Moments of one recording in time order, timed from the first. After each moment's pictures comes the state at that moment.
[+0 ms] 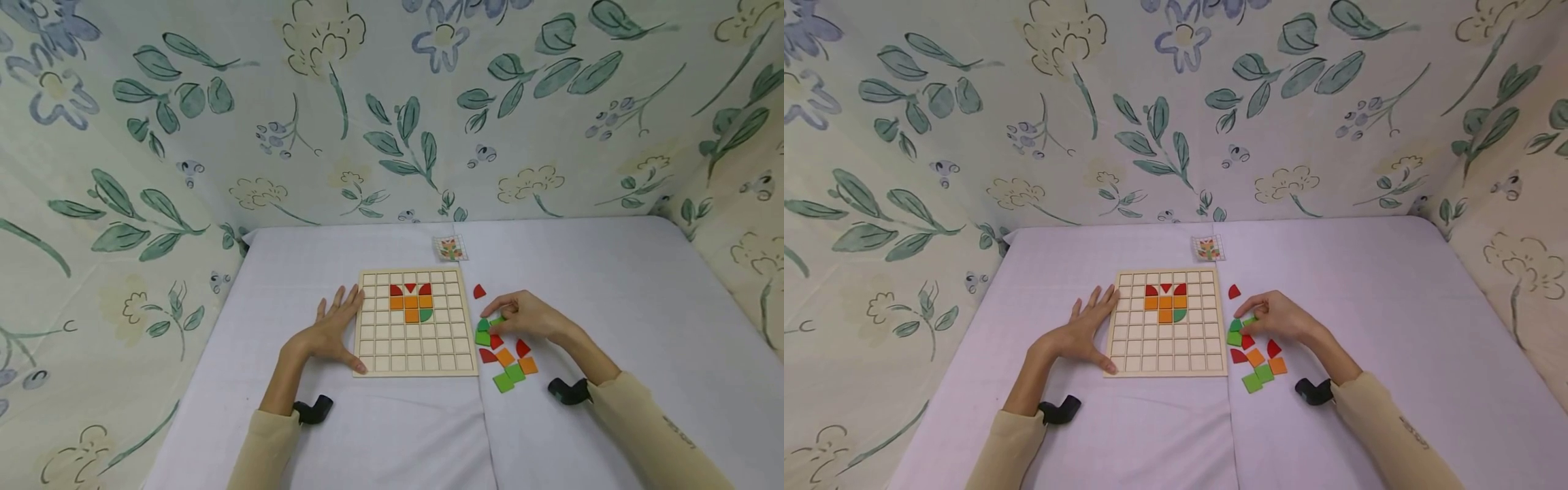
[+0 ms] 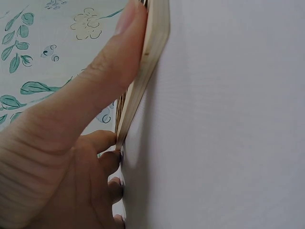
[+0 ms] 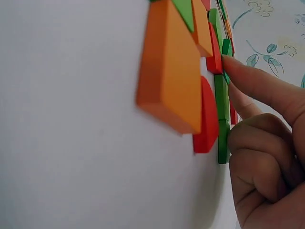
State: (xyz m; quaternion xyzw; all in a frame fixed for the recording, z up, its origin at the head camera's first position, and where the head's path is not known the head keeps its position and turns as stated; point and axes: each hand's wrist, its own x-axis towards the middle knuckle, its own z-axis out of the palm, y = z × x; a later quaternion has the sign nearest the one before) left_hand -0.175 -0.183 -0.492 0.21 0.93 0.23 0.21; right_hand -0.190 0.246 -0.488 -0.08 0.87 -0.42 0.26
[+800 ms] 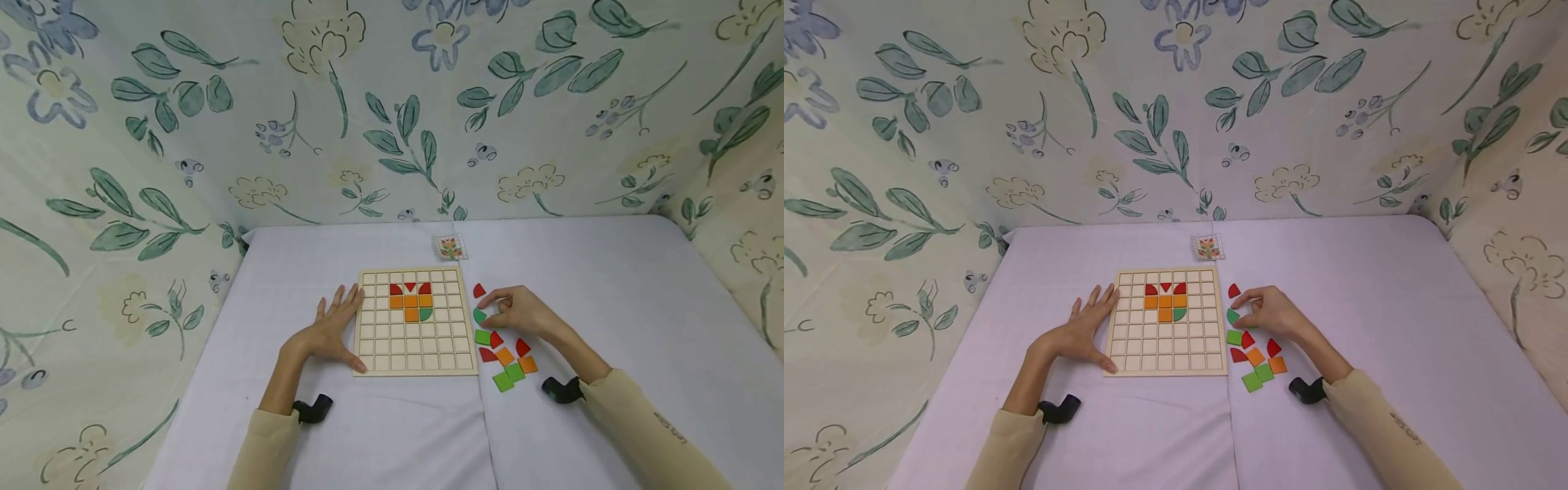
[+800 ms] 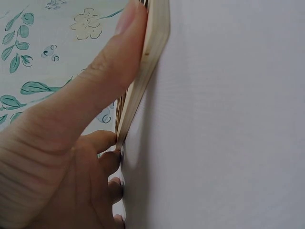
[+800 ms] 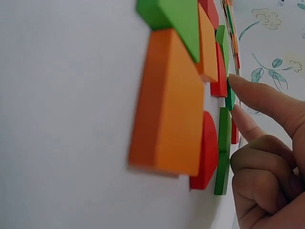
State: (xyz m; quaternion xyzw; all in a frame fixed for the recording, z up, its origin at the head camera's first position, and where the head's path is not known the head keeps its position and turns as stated) left_hand -0.174 -0.183 -0.492 0.21 0.93 0.24 0.20; right_hand -0.192 0.231 -0.489 -0.06 0.89 -0.40 0.20
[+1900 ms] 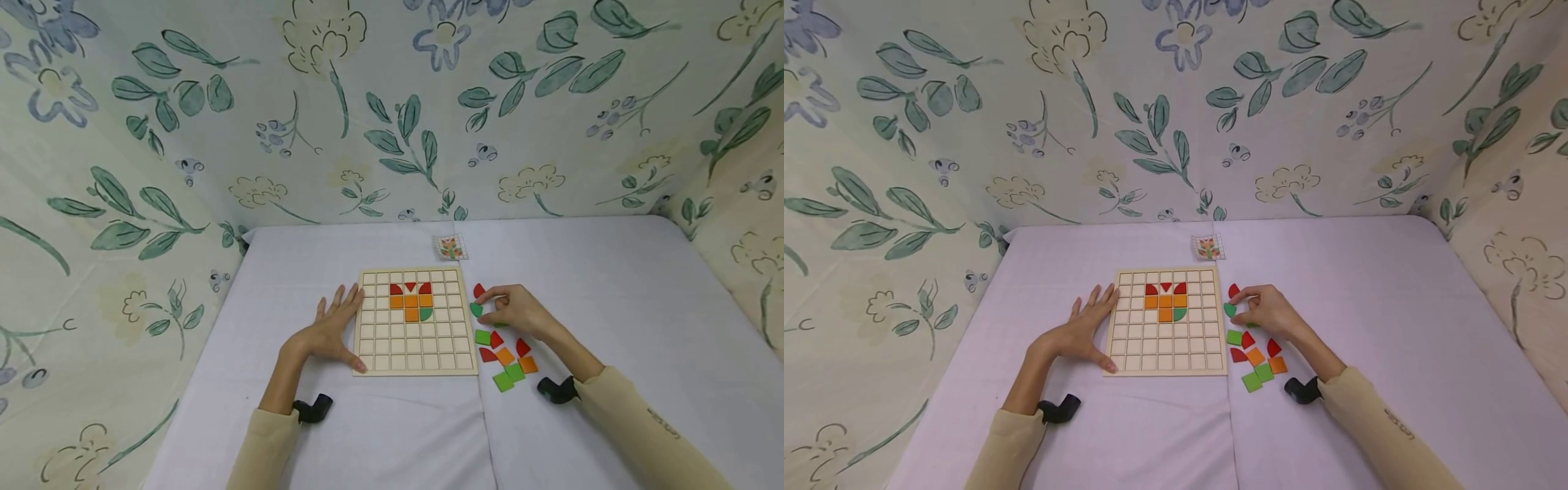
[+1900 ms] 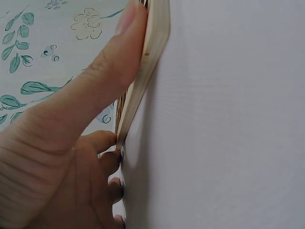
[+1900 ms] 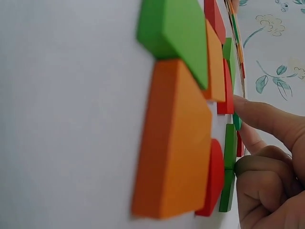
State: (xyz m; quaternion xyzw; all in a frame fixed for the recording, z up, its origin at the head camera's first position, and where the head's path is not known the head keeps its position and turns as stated) left_hand -0.173 -0.183 -0.490 0.20 0.93 0.24 0.21; right_hand -0.193 0.222 -0.492 -0.03 0.90 -0.40 0.18
